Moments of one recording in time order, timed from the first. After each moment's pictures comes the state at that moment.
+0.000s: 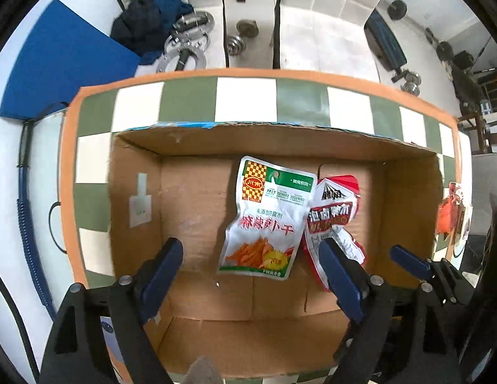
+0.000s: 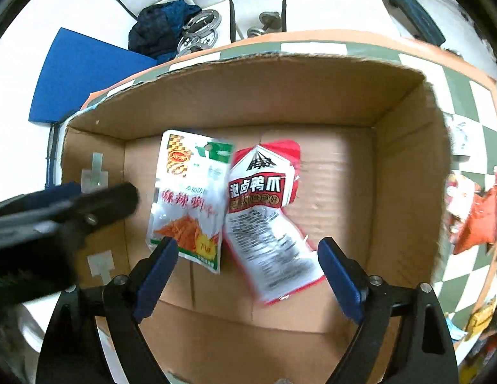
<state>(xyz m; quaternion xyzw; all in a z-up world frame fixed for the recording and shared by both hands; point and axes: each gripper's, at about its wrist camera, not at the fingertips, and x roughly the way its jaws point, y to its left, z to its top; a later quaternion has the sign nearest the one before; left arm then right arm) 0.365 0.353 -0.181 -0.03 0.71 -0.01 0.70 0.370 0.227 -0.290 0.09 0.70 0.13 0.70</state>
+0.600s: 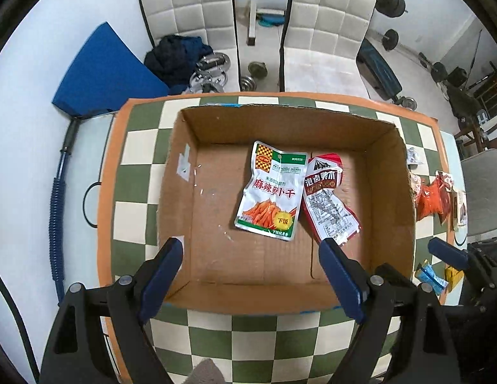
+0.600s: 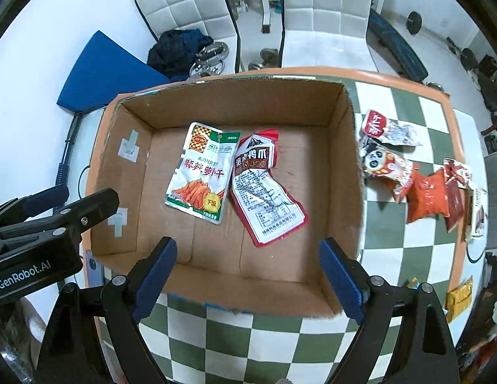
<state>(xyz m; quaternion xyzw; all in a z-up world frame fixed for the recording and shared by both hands) 0.267 0.358 -0.110 -0.01 0.63 0.01 0.78 0.270 0.197 -0.192 0.06 0.63 0.13 0.76</state>
